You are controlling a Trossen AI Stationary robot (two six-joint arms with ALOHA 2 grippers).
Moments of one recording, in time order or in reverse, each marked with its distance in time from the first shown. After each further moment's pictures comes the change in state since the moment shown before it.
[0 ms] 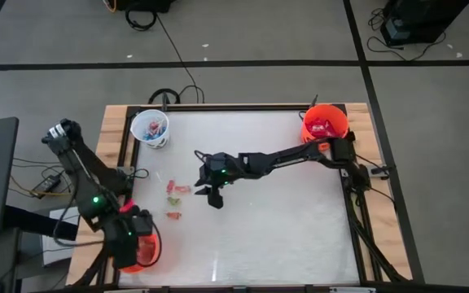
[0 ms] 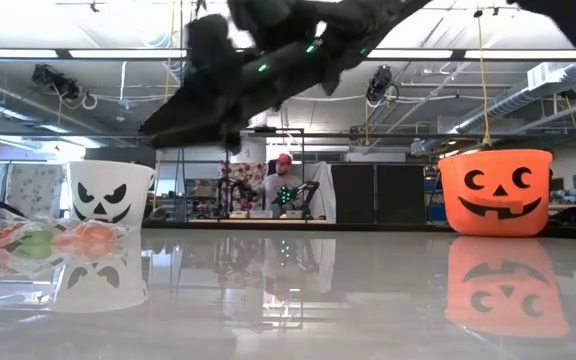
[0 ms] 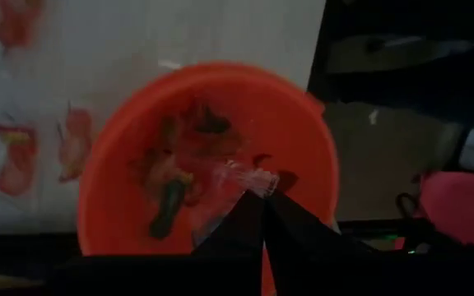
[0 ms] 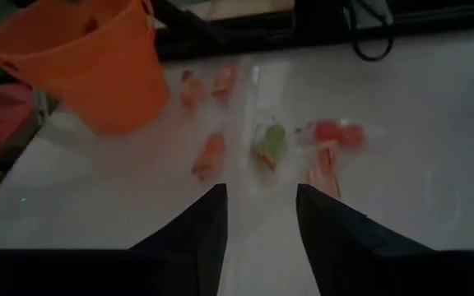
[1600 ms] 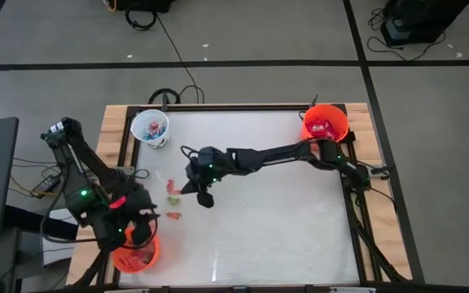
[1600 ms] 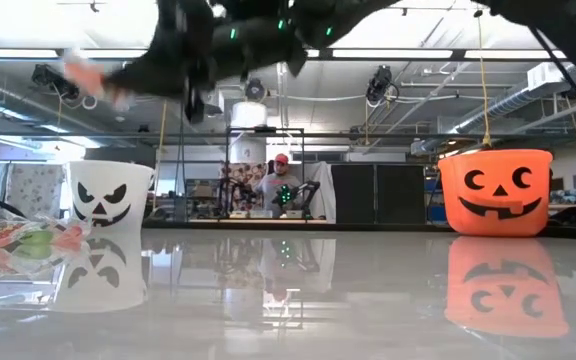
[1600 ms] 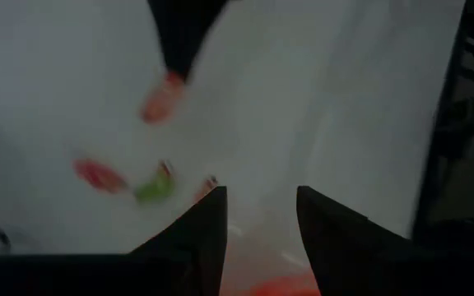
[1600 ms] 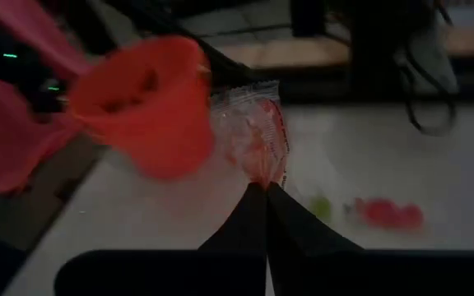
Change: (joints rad) left arm -0.048 -0.020 0.114 -0.268 -0.694 -0.238; right arm -0.013 0.123 0.298 -0.101 -0.162 -0.017
